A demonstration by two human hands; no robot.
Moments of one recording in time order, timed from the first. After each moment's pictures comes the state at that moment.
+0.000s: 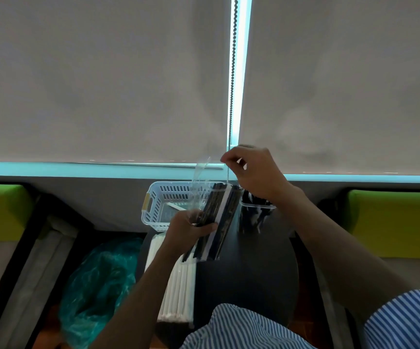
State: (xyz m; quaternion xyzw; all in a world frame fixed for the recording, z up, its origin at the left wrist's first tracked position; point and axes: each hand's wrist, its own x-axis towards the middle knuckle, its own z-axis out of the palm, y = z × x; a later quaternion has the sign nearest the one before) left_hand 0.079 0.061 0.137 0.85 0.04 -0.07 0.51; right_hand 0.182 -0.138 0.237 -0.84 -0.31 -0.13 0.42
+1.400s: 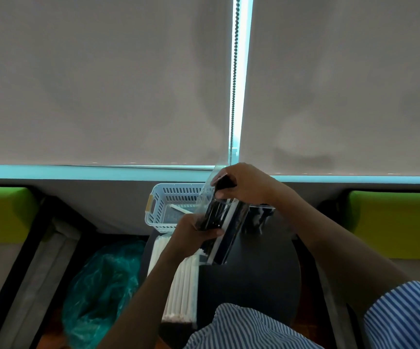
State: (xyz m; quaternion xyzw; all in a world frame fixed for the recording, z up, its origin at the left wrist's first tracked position) left_hand 0.070 0.058 0.143 0.85 -0.06 -0.06 0.52; right_hand 0.168 -0.127 0.244 -0.89 -0.29 0.13 0.32
